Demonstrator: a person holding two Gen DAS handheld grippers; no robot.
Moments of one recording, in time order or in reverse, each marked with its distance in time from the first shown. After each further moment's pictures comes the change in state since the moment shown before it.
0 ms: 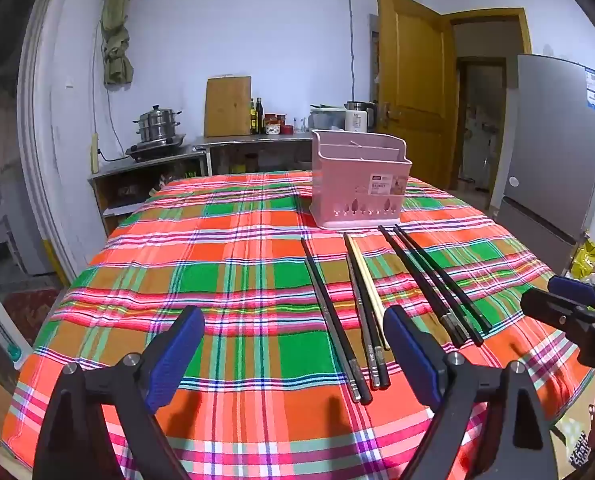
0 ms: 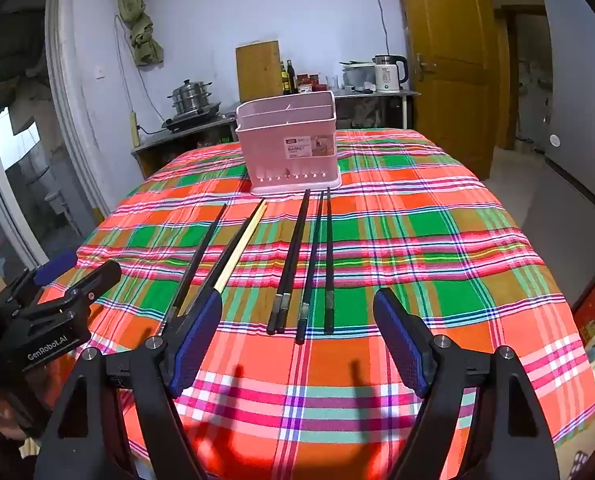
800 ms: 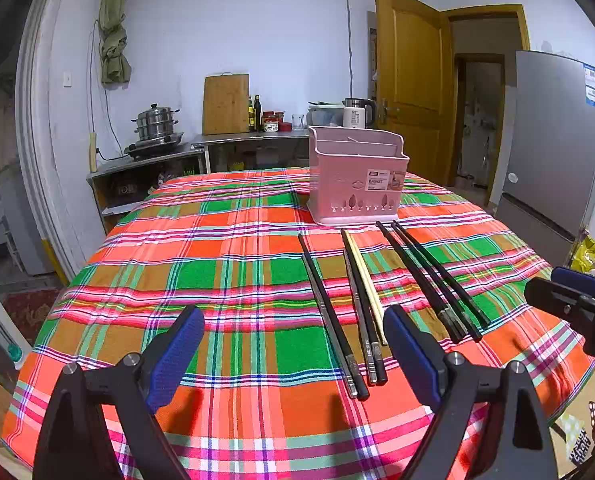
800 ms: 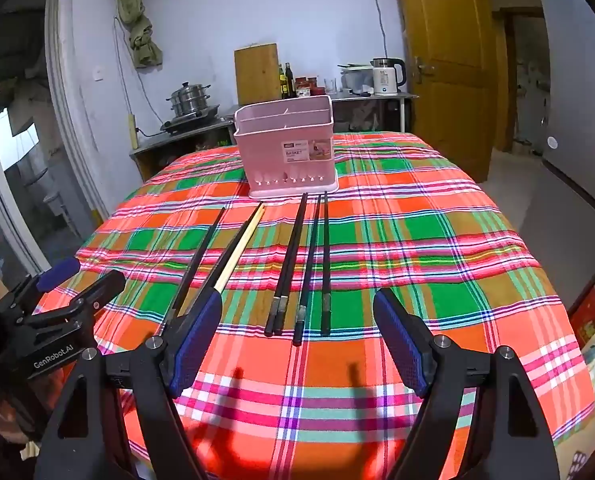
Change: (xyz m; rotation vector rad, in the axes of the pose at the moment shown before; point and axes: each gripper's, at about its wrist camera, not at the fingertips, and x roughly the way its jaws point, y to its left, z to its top) left arm 0.003 -0.003 -0.004 0.003 0.014 -0.004; right arm -0.004 -0.002 0.003 0.002 -0.008 -0.011
